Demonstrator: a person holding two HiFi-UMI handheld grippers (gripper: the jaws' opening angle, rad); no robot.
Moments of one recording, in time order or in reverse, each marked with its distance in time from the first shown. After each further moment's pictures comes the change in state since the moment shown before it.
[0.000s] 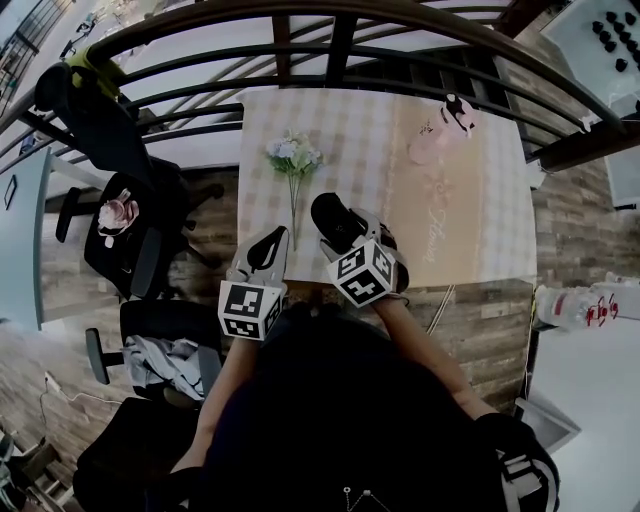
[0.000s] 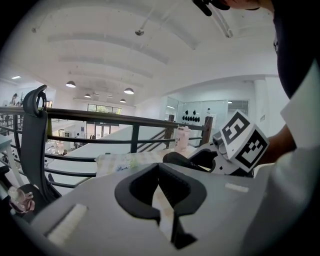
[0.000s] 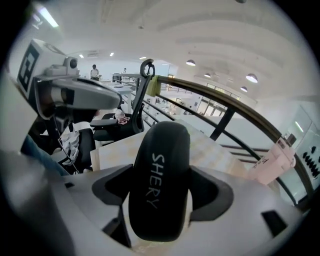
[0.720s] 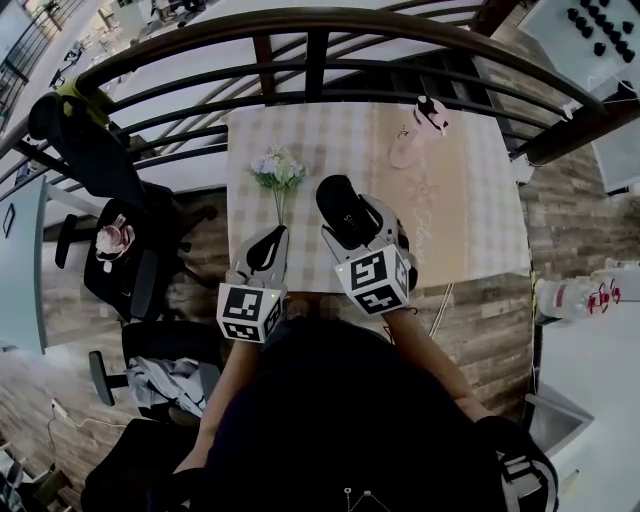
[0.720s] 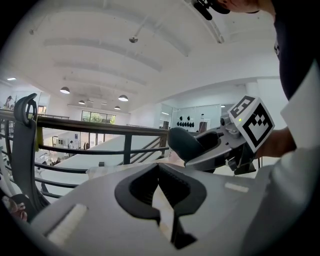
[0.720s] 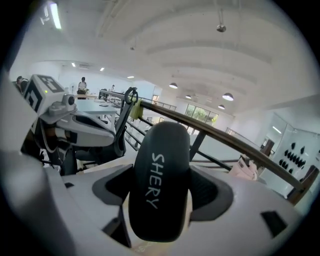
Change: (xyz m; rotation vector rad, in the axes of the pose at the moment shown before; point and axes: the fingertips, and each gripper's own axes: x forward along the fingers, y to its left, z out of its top) left arm 0.015 -0.025 0.039 0.044 -0.080 -0.053; right arm -0.083 -0.060 0.045 0.055 -0.225 -0.220
